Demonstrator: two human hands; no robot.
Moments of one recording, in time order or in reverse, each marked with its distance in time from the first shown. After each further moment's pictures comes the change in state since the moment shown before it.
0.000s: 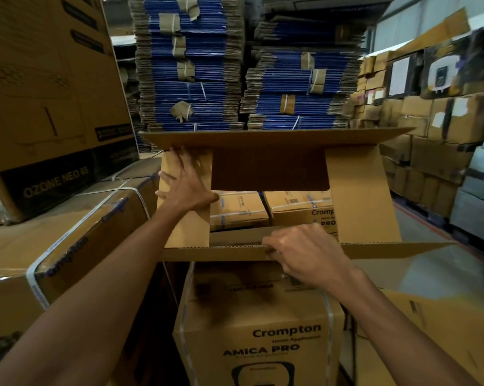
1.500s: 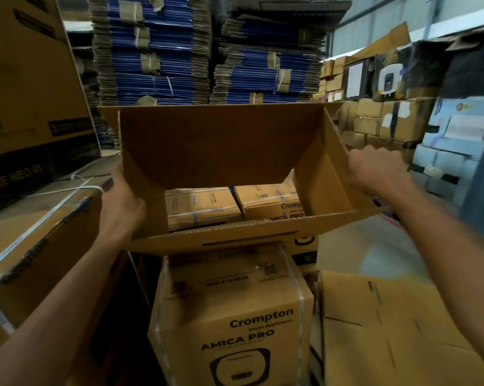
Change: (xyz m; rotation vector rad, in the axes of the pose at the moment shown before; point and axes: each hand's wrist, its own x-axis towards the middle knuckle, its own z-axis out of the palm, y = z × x) left_hand -0.099 -0.011 -0.045 -0.458 0.222 -0.073; right_hand -0.022 0.151 -0.075 -0.463 -0.180 0.839
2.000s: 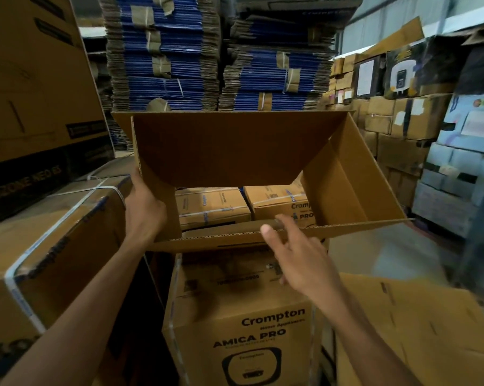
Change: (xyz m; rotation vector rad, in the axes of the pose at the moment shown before) left_hand 0.003 -0.011 0.012 0.001 0.047 -0.047; right_hand -0.161 -0.133 0.007 0.994 -0.216 -0.111
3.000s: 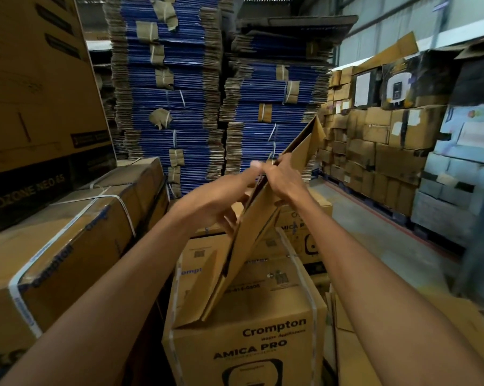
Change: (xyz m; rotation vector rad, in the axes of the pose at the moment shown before) left_hand -0.035 0.117 0.017 -0.056 -0.889 0.026; right_hand 0.145 -0.051 -0.041 0.457 0.099 0.130
